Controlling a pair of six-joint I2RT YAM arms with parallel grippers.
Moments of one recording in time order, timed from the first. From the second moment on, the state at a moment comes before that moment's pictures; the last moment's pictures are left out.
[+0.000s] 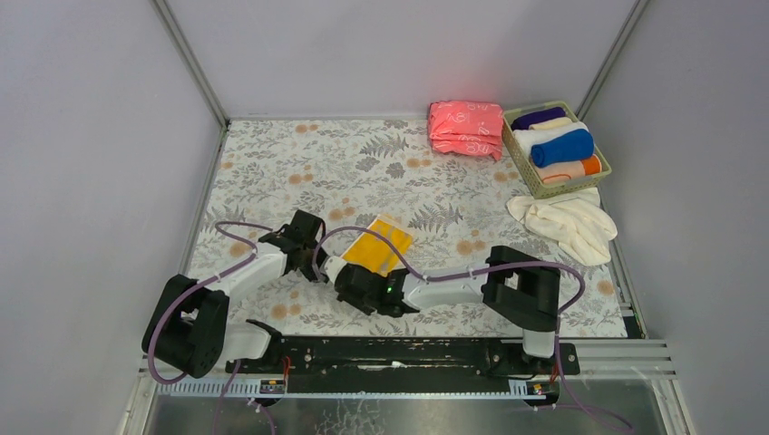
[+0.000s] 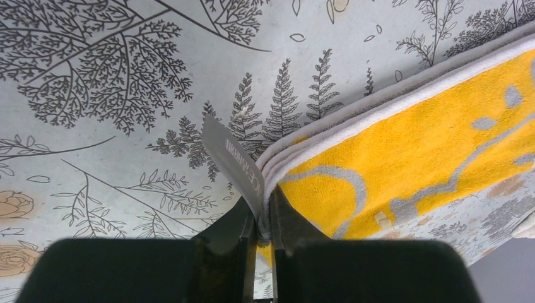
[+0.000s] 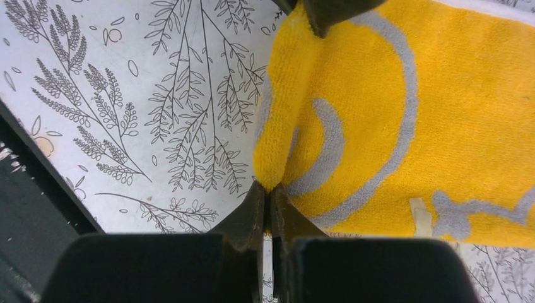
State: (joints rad) left arm -0.38 1.29 0.58 -0.47 0.09 -1.10; right arm 1.32 1.88 1.11 -0.17 0.27 0.11
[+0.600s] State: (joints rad) left arm -0.37 1.24 0.64 -0.51 0.04 -1.06; right arm 0.90 1.78 0.85 0.19 -0.54 0.48
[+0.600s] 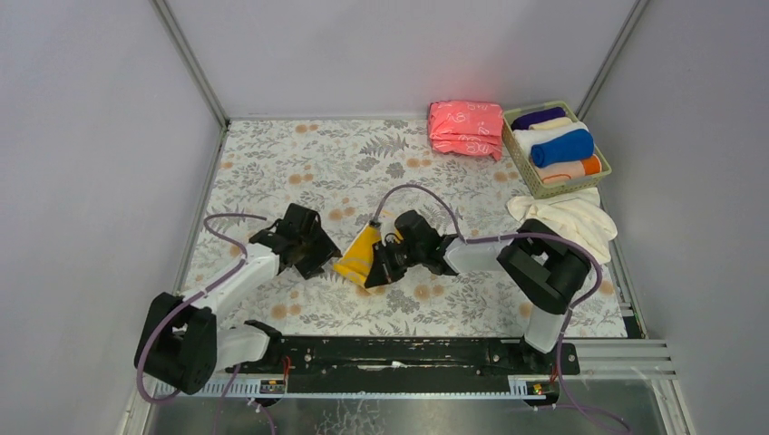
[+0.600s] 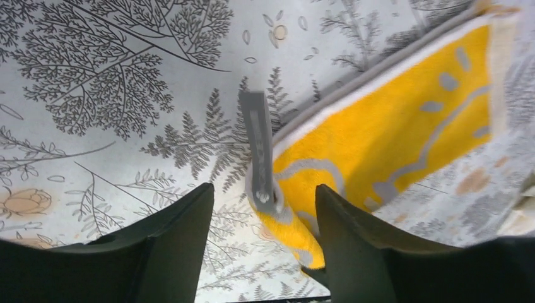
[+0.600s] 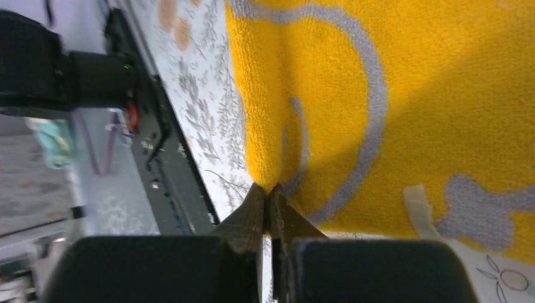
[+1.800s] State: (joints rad) left arm -0.33 1.11 0.44 -0.36 0.22 -1.06; right arm 0.76 2.04 0.82 0.53 -0.86 0.92
